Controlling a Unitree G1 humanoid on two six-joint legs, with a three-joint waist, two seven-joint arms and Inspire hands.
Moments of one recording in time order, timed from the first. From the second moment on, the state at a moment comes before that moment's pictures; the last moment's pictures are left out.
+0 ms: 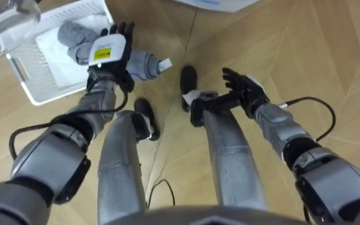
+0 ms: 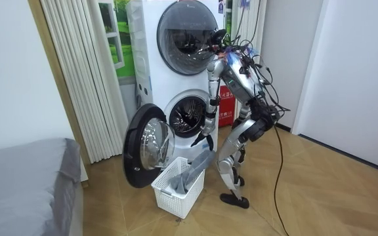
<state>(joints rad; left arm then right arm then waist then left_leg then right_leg) -0.62 0.24 -0.50 1.27 0.71 -0.18 0.54 -0.45 -0.22 0.41 1.15 0.30 -0.15 0.09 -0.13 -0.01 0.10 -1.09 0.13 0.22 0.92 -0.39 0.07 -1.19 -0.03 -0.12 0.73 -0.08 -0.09</state>
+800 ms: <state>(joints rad) -0.68 0.30 -0.69 1.32 0.69 -0.19 0.44 -0.50 -0.21 0.46 1.09 0.44 -0.19 0.14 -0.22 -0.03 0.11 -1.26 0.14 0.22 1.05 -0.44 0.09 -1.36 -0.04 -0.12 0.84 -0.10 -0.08</state>
